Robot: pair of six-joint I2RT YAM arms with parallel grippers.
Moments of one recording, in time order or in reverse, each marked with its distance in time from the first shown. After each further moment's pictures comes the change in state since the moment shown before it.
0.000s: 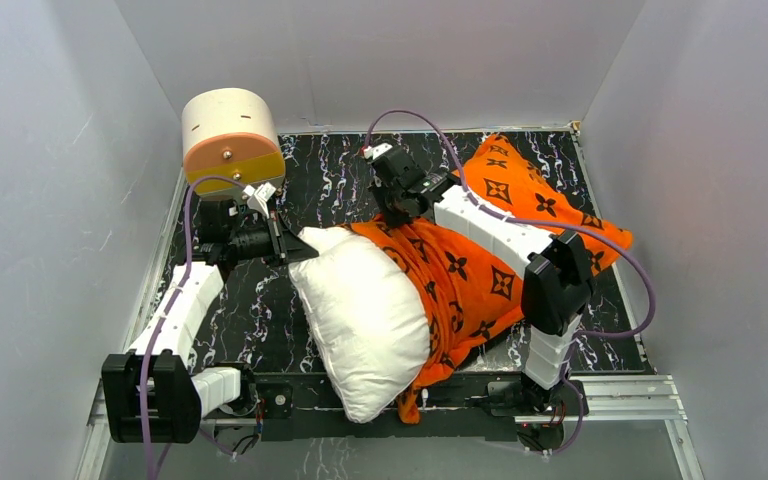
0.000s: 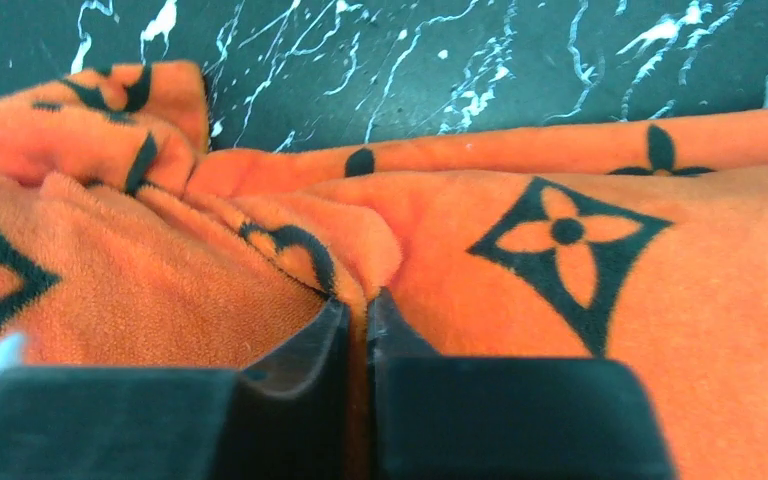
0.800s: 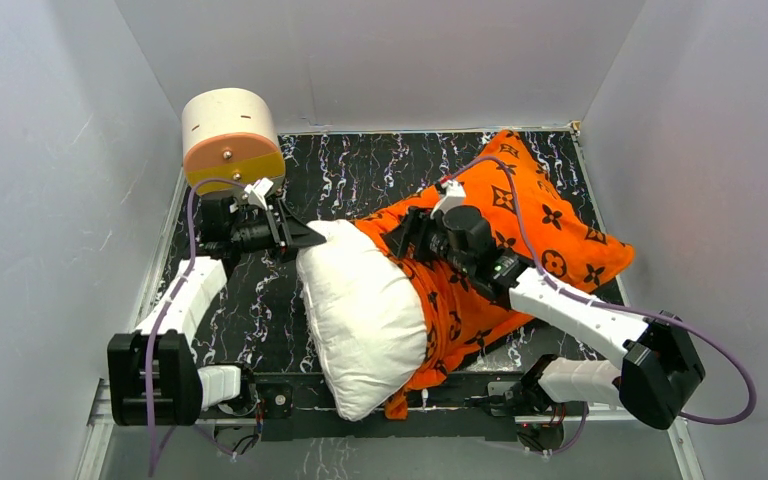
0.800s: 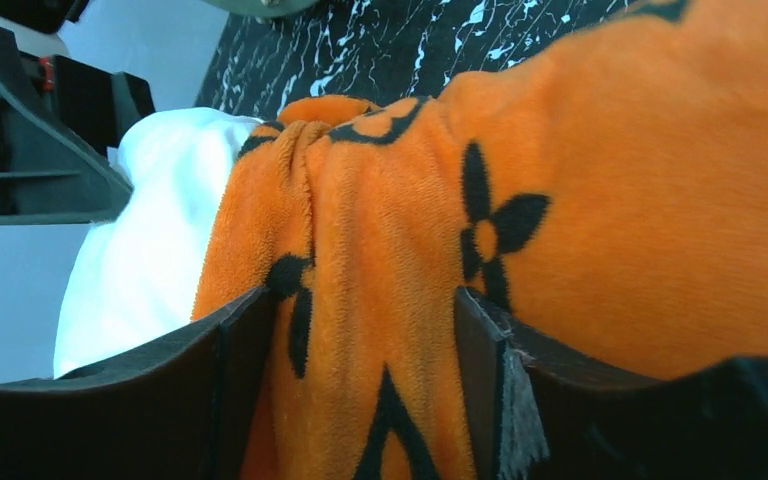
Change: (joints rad) left arm 0.006 0.113 -0.015 0.242 0.068 -0.281; right arm 0.018 -0.646 -0.884 0.812 -0.097 0.530
